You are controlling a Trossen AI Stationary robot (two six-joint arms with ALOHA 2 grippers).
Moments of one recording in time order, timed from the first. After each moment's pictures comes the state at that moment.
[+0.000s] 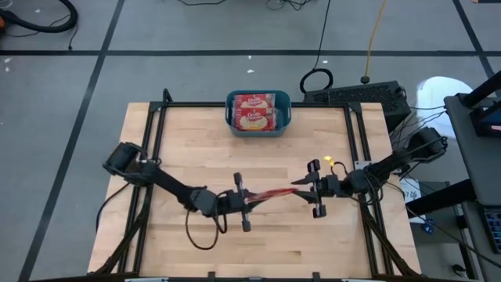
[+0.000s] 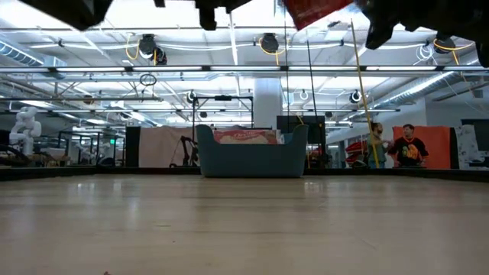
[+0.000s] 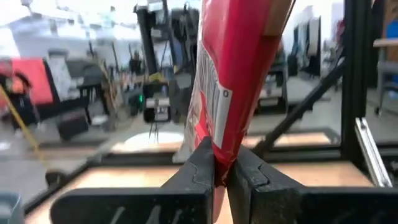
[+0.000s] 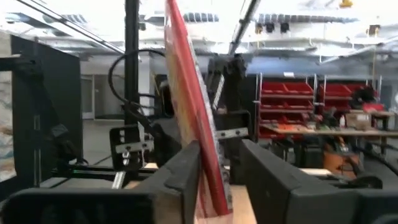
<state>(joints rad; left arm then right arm) -0.43 1.86 0.92 1.13 -0.55 0.23 0.43 1.33 0.20 1.45 0.37 -0.10</state>
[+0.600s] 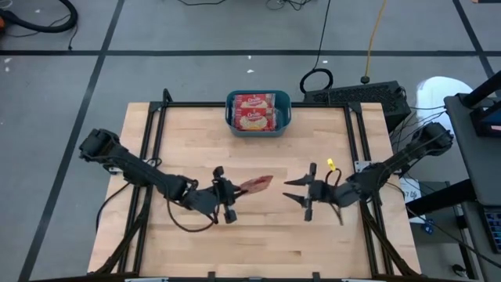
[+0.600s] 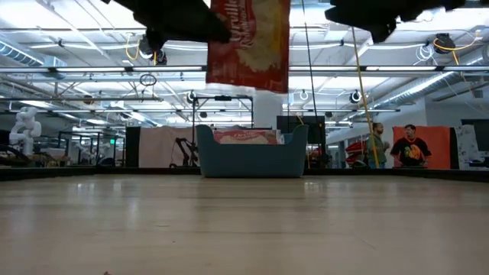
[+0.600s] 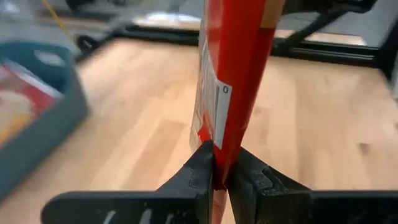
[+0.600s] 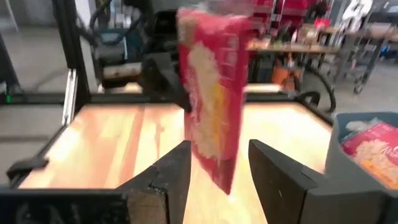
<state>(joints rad) -0.44 1.53 0.92 0.11 -0.66 -0.31 0.53 1.17 0.48 0.53 0.68 0.09</state>
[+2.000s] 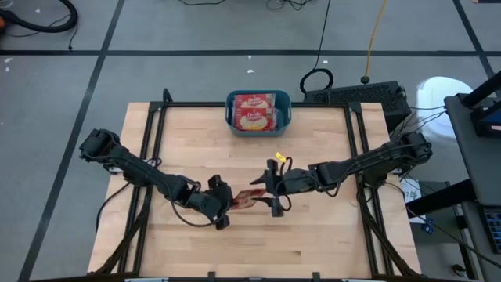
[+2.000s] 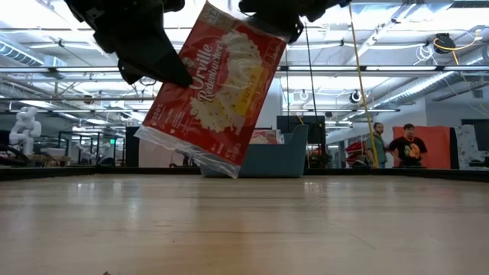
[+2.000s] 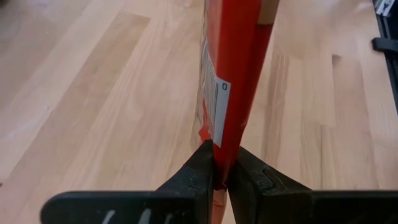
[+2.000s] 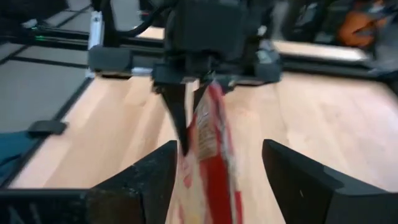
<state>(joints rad) -0.44 1.53 0.92 -0.18 -0.37 -0.58 0.25 1.52 0.98 0.13 0.16 0.04</state>
